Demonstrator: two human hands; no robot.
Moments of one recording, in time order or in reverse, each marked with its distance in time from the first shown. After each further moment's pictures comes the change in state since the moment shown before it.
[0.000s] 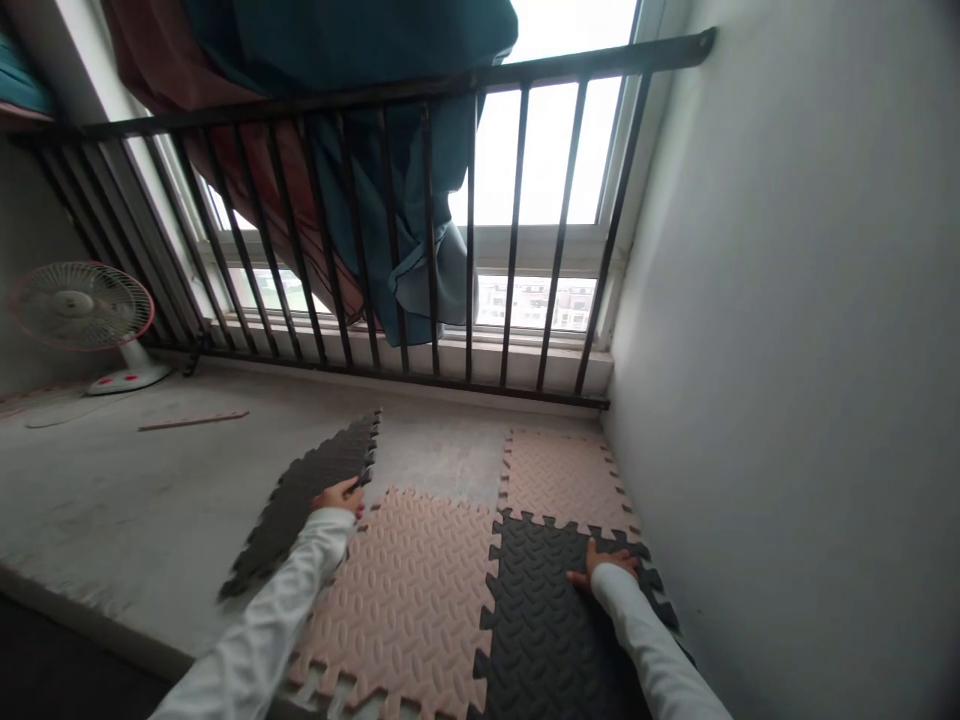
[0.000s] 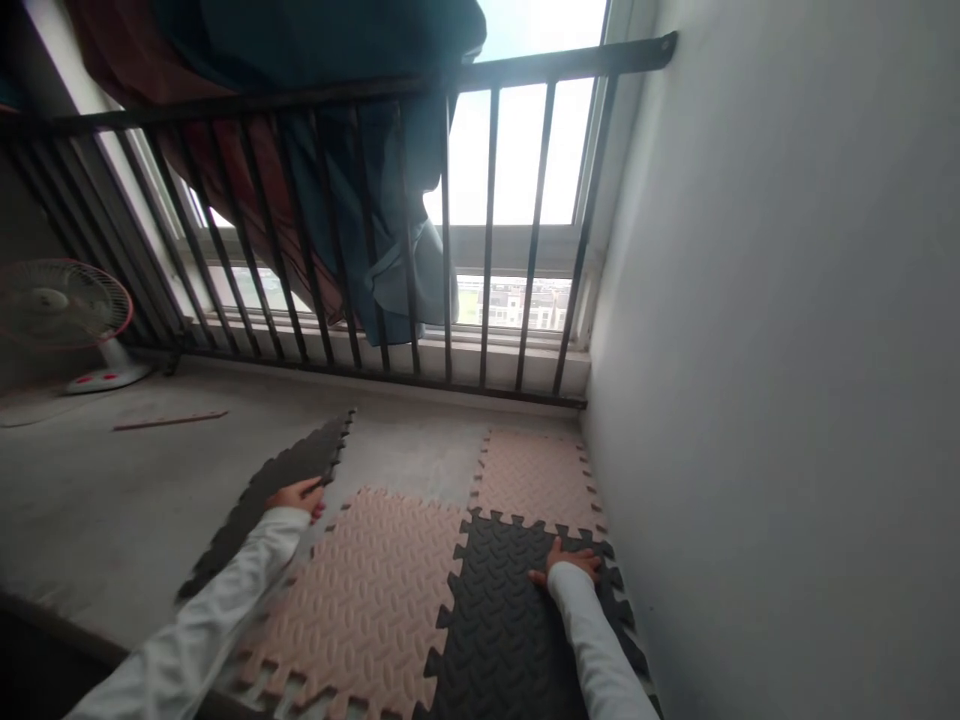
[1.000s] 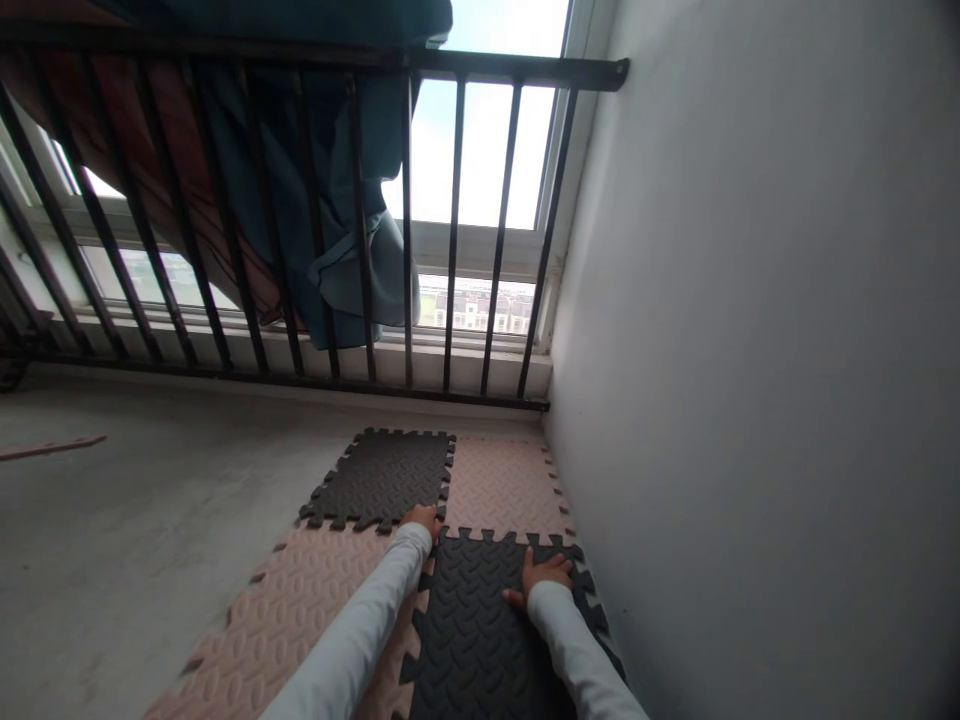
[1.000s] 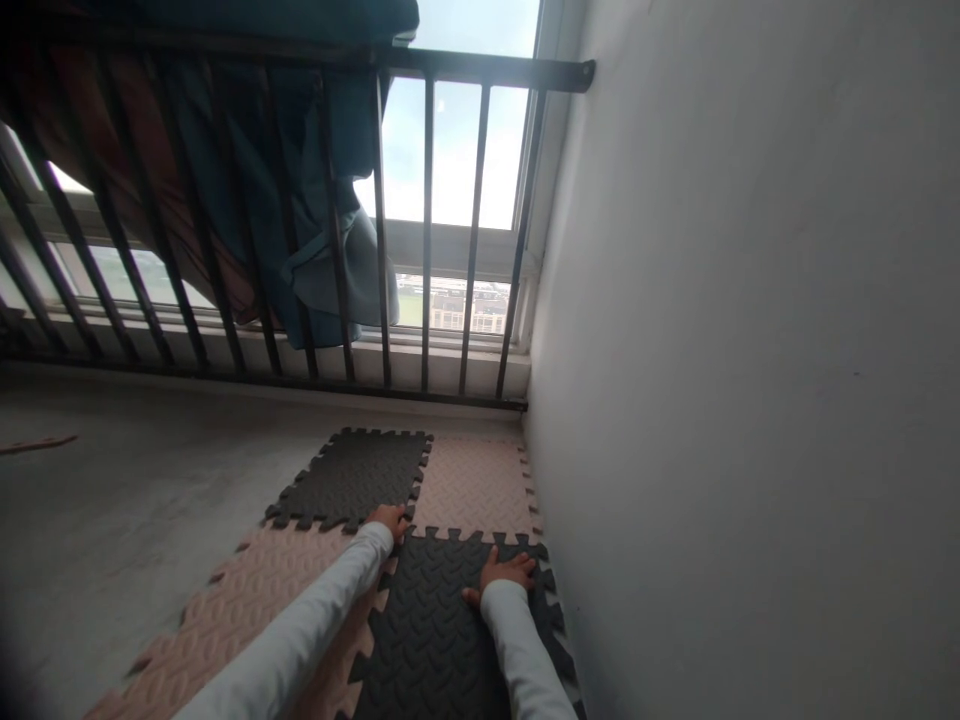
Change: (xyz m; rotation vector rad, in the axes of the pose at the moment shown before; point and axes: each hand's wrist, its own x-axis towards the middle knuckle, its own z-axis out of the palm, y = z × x) left_hand -0.088 0.129 0.185 0.568 -0.552 0.747; right_hand -0.005 0.002 0.004 -0.009 0.056 -0.055
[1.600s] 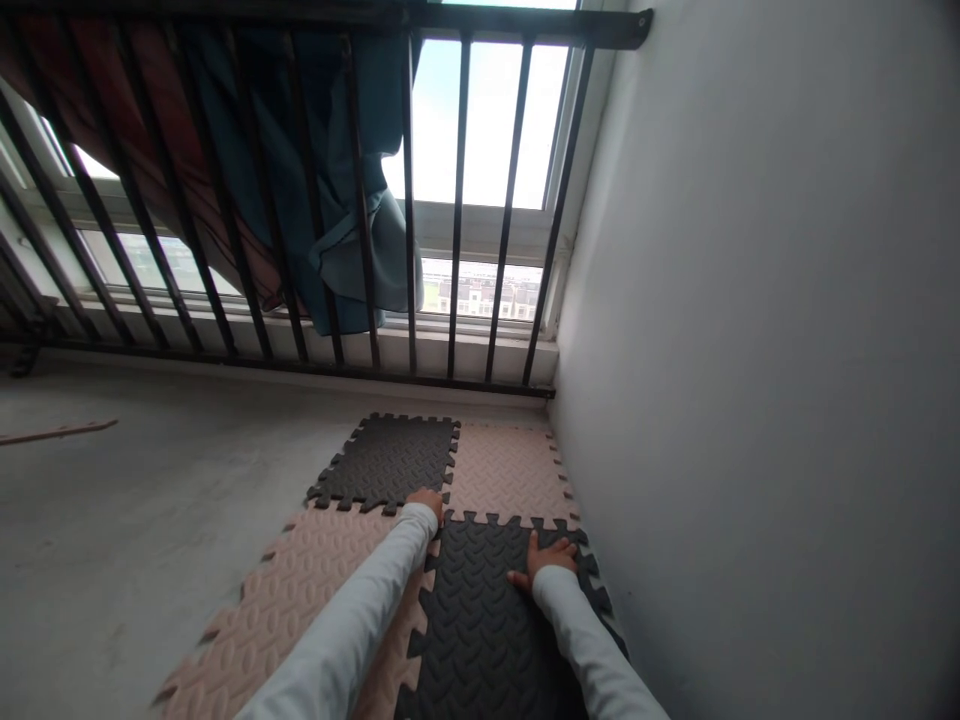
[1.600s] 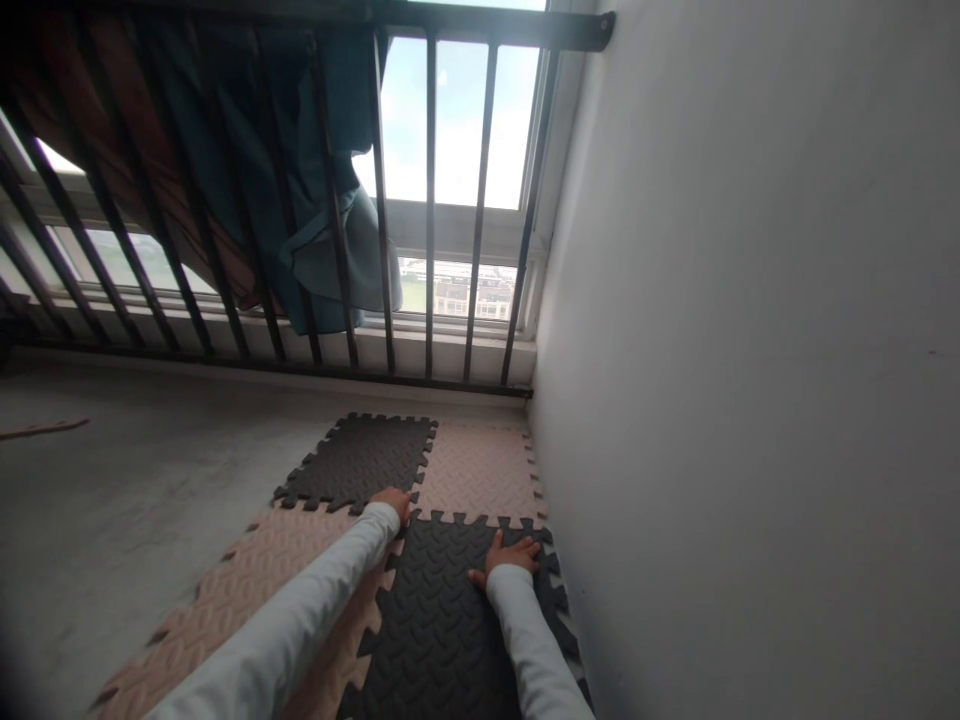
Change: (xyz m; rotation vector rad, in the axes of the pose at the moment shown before) left_hand -0.002 0.002 -0.011 0.121 -0.070 0.091; right_hand 0.000 0.001 0.000 -0.032 -0.024 -0.020
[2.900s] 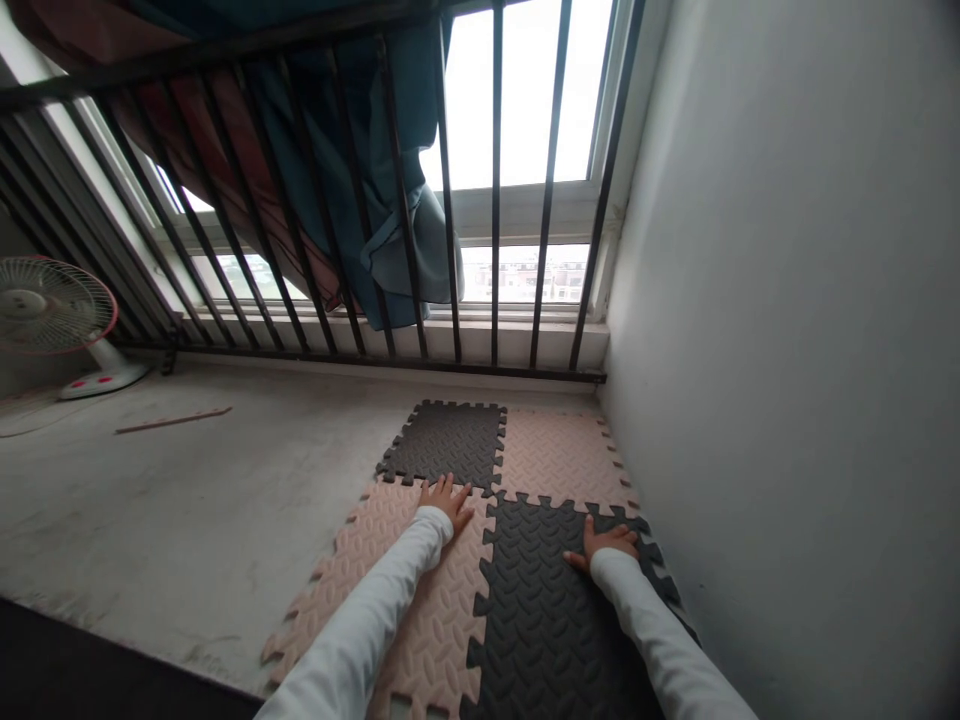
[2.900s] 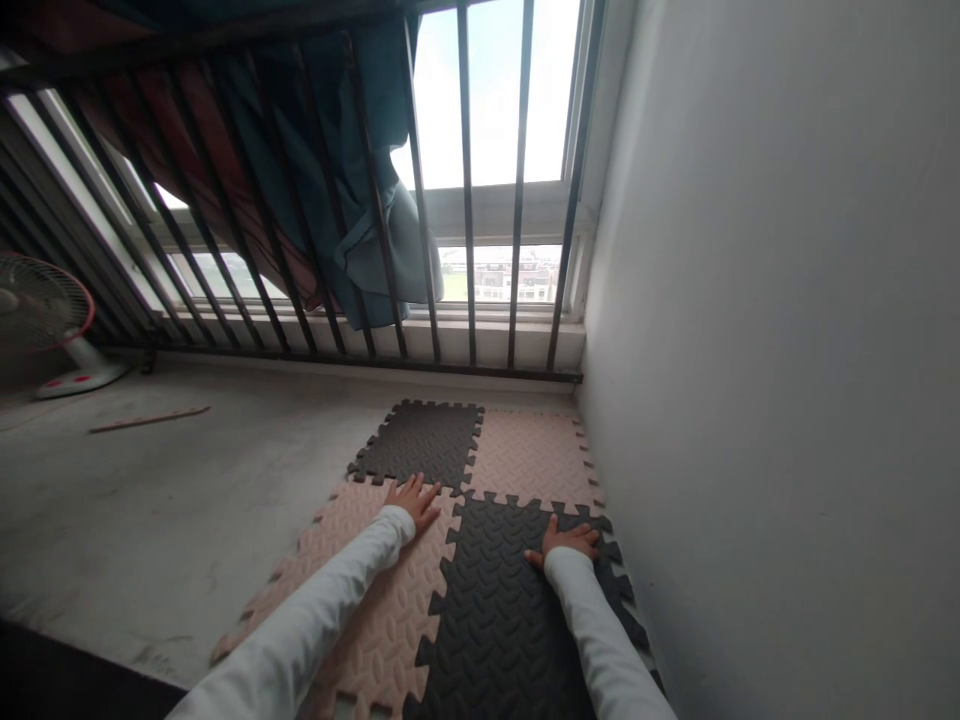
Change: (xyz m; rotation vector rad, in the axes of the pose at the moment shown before) left_hand -0.043 -0.065 0.043 -0.068 0.059 -0.037; right_hand 0.001 -0.001 0.000 0.008 -0.013 0.029
